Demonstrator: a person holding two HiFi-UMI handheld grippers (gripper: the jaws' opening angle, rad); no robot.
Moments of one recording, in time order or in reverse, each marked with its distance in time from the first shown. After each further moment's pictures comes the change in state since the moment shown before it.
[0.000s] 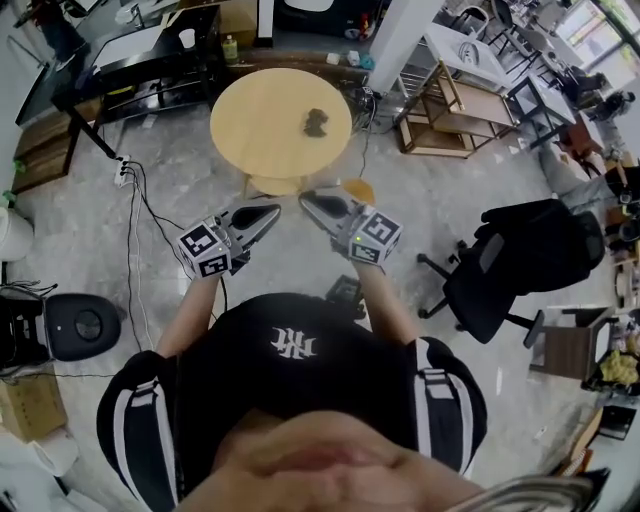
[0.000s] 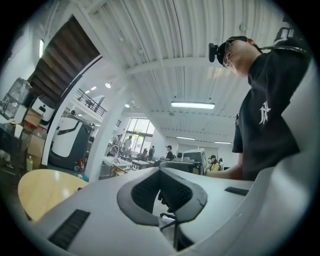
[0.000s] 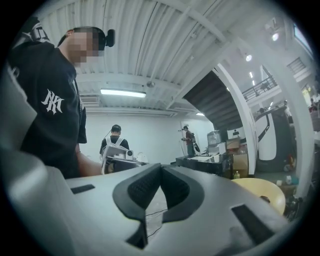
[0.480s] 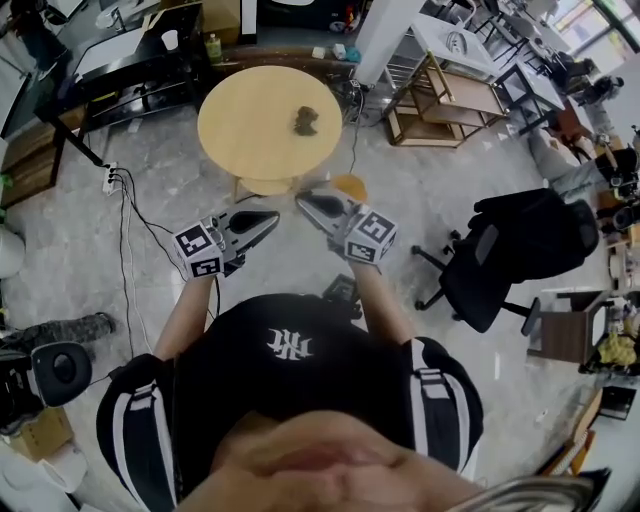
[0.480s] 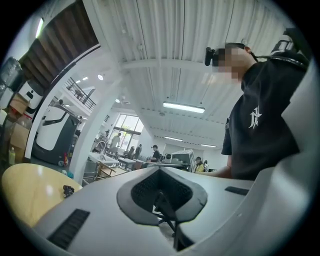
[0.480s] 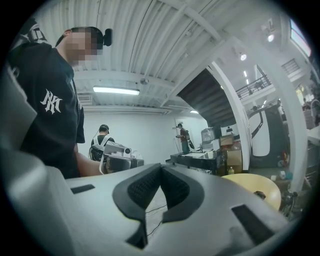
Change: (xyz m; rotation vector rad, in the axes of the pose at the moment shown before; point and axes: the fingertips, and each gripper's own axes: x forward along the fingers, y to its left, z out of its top) left arm 0.005 0.013 -0.003 -0.044 0.034 -0.159; right arm 0.013 -0.029 -0.013 0.042 0.025 -0.063
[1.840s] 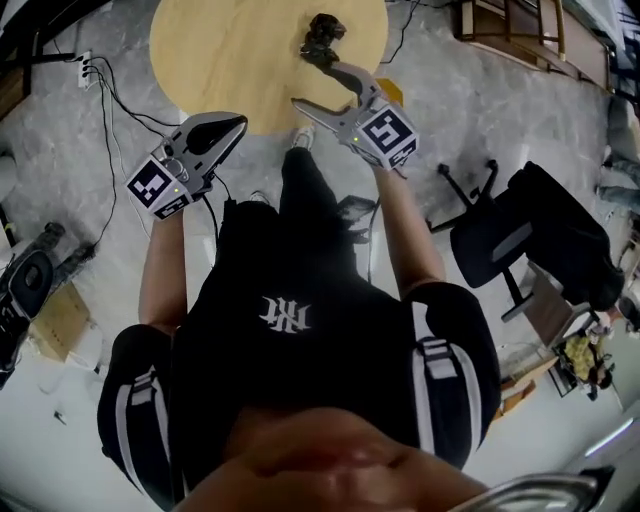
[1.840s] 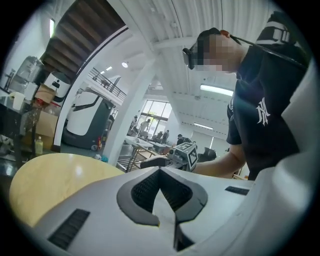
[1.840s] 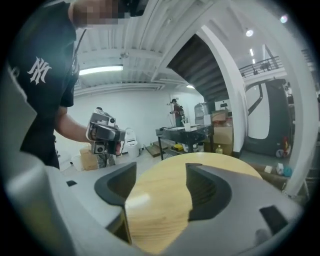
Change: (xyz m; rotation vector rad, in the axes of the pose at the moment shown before) left arm 0.071 0.331 -0.060 -0.120 0.171 0.272; right arm 0.098 -0.355 -0.128 0.010 0.284 0.022
